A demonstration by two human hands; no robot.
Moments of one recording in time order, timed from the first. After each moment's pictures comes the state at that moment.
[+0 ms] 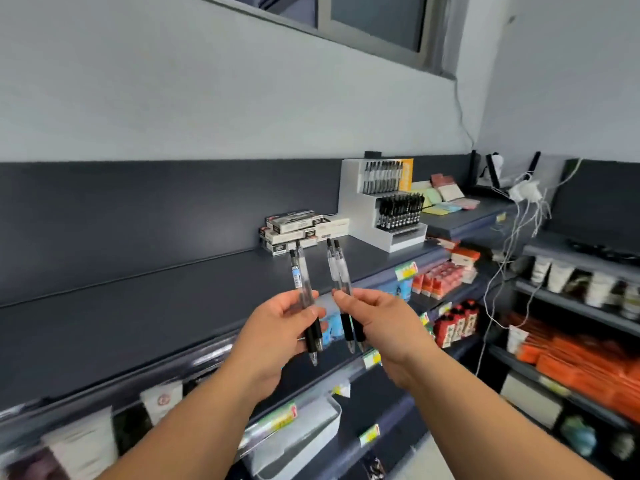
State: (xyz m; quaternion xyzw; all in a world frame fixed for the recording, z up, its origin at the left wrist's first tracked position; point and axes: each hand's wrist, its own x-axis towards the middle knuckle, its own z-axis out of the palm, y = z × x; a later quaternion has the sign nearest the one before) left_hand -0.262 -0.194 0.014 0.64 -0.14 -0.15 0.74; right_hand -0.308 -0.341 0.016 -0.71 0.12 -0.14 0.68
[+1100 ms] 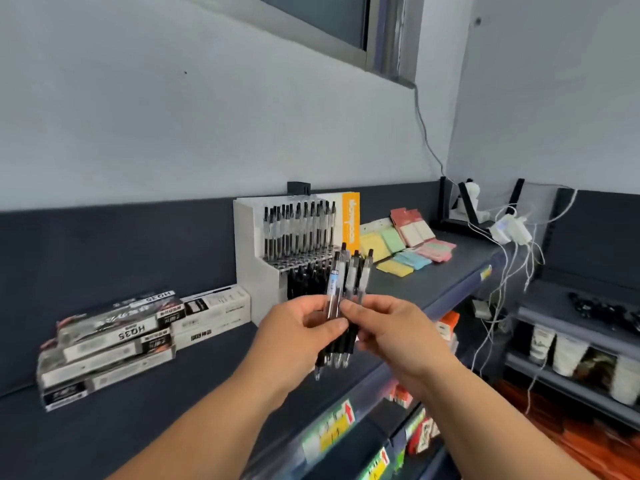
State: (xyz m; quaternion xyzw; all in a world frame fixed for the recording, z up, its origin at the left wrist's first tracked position) left_hand -0.025 -0.563 0.061 0.72 -0.30 -0.09 0.62; right_hand -0.084 -0.698 0.066 -0.70 0.13 -0.21 0.67
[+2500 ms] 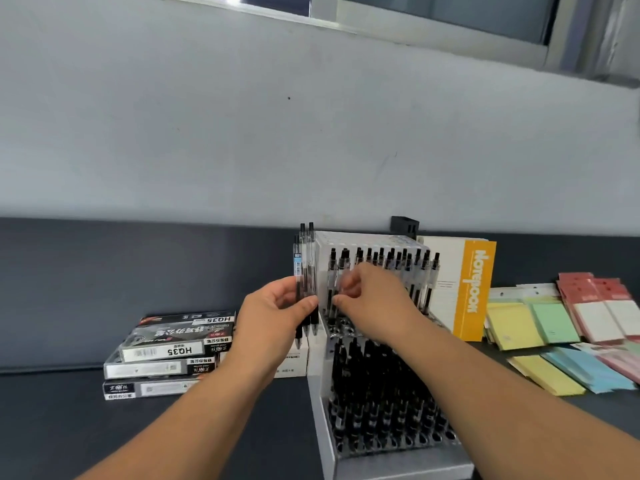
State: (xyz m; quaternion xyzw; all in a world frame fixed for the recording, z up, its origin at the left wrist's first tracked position) left_hand 0.106 -0.588 0.081 0.67 -0.09 0.22 0.71; right_hand 0.129 -0.733 0.120 -0.93 -0.14 -0.16 0.30
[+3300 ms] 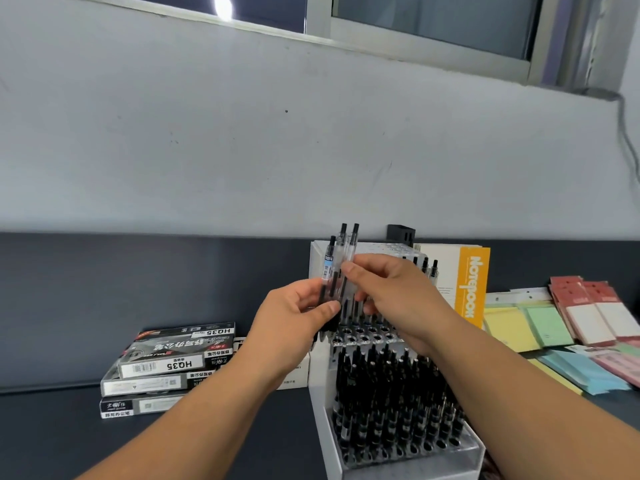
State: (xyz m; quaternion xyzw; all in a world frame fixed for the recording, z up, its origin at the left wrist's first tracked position) left_hand 0.103 -0.589 0.096 0.71 -0.17 0.15 0.66; right_hand 0.108 -0.741 0.141 -0.79 -0.15 -0.12 0.59
